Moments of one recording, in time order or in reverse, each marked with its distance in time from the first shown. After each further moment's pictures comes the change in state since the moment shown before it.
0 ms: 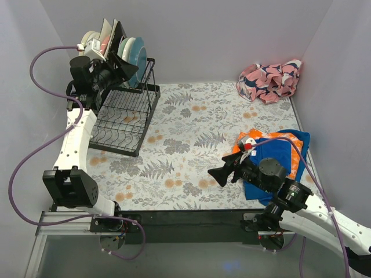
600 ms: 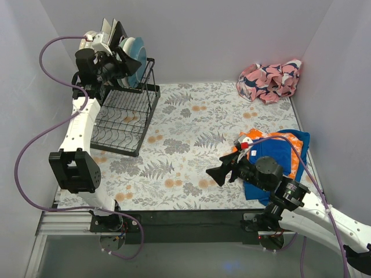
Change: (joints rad) left arm 0.012 0.167 0.132 0.059 0.068 0.151; right arm 0.000 0.045 0.000 0.030 -0.018 -0.001
